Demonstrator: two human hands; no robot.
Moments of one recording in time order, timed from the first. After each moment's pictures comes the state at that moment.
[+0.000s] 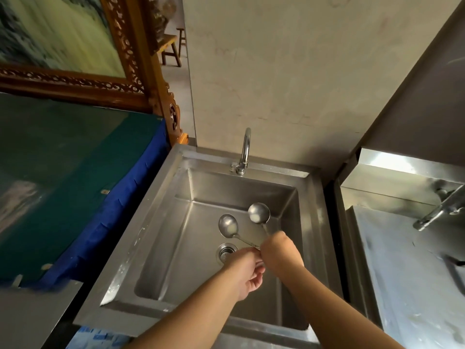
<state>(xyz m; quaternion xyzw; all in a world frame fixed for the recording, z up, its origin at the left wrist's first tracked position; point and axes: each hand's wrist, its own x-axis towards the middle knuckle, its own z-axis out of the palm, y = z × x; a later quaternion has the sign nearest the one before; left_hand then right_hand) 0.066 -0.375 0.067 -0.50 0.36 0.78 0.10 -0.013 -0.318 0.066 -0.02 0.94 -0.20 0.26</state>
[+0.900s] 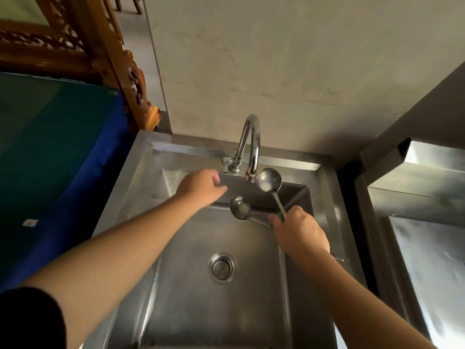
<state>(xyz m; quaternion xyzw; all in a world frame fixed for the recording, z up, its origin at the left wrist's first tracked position) -0.122 -0.647 -0.036 -0.25 0.92 0.29 0.04 -0.148 -0.403 0.019 -0.07 0.98 -0.11 0.15</state>
